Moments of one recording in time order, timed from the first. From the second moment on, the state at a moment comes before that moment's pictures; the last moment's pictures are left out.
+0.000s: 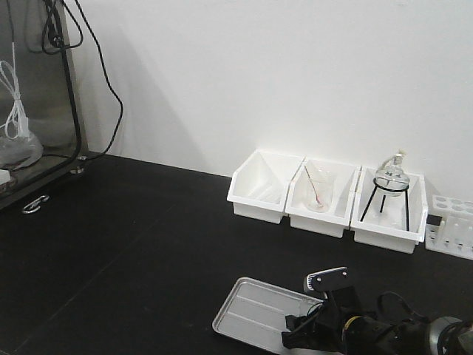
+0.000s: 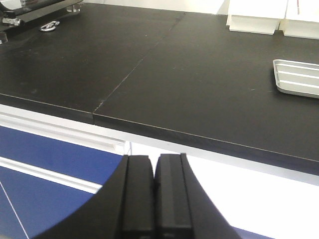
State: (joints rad) left arm -0.07 -0.02 0.03 -0.09 0.33 0.02; right arm 0.25 2.05 -0.99 -0.31 -0.38 0.32
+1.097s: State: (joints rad) left arm -0.07 -0.02 0.03 -0.09 0.33 0.02; right arm 0.25 1.82 -0.99 -0.31 -0.31 0.32
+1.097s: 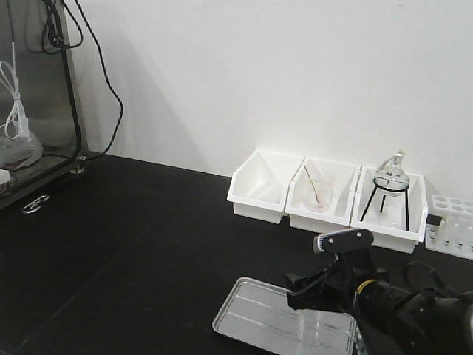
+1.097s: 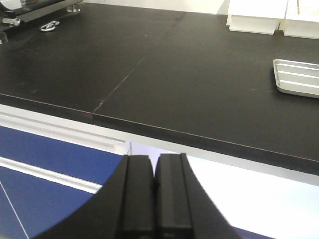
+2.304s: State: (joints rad) left arm -0.07 -0.02 0.03 -0.09 0.33 0.02; right arm 0.25 0.32 -0.38 -0.38 0.15 0.41
